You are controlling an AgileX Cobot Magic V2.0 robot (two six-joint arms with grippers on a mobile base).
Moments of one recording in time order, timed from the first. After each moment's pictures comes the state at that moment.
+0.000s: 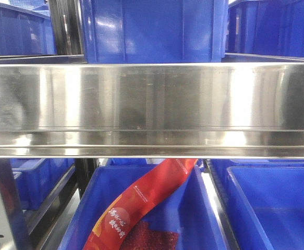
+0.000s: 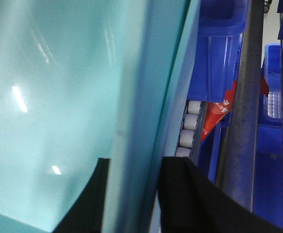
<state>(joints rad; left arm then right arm) -0.39 1.32 -1.66 -0.15 0.91 -0.10 0.32 1.44 -1.77 0.25 1.02 0.07</state>
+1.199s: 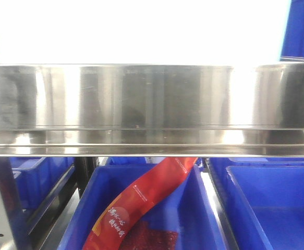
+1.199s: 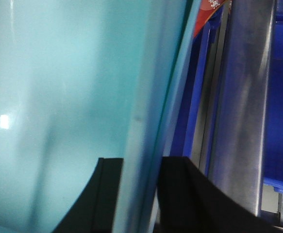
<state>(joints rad) -0.39 1.50 -1.48 -0.13 1.04 -0.11 0.32 1.53 -1.47 0.25 0.97 0.07</state>
